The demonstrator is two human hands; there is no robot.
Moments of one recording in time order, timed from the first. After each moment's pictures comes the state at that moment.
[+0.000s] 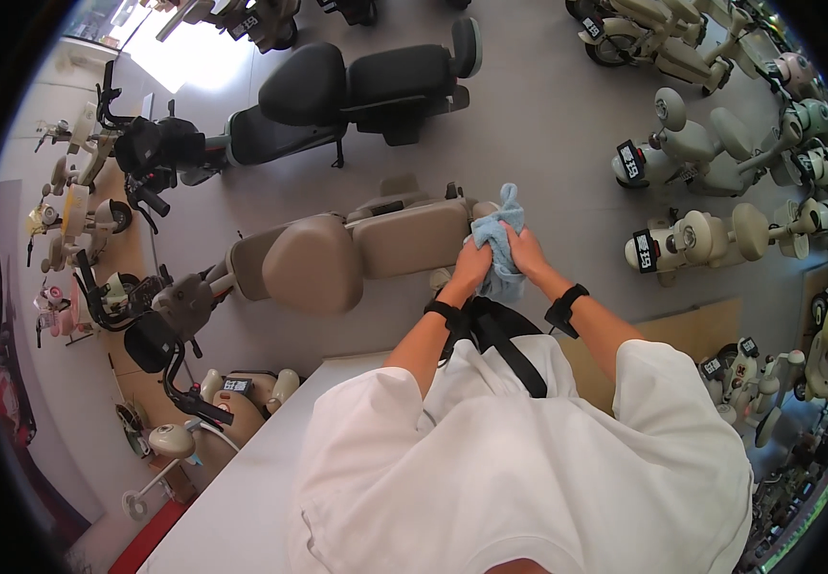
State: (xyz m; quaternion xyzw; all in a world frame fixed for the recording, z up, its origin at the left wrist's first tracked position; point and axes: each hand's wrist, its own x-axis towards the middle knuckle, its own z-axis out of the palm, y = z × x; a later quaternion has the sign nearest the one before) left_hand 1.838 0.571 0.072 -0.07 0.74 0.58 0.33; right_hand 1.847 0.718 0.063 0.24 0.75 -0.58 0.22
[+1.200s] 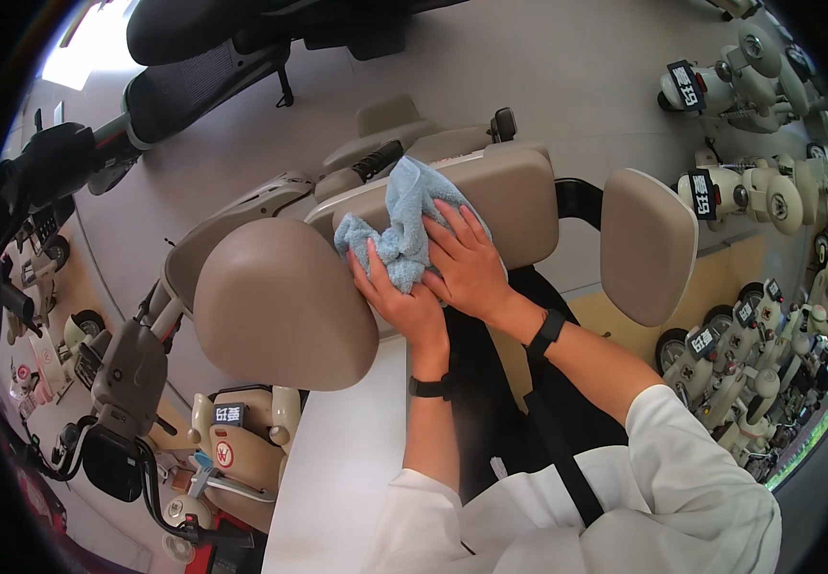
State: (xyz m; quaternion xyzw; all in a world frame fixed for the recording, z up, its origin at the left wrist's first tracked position) left_hand 1.842 0.407 -0.094 -0.15 0.89 0.42 -0.08; right_hand 1.831 0.512 -0.093 -0.13 0.95 -0.29 -0.01
